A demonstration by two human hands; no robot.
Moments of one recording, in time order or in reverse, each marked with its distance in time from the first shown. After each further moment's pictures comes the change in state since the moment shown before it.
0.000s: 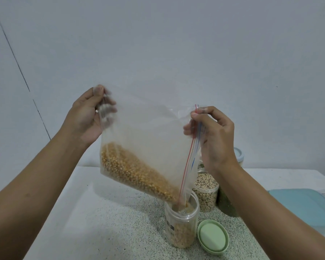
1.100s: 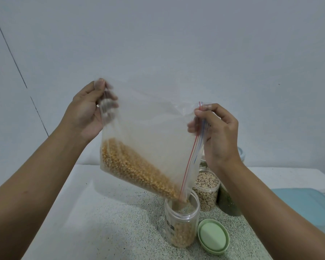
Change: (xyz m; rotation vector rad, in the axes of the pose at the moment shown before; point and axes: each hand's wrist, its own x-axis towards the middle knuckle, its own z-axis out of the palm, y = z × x) left_hand 0.004 0.003 0.006 0.001 -0.011 0.012; right_hand 0.008 0.002 -0.003 0.015 0.032 -0.001
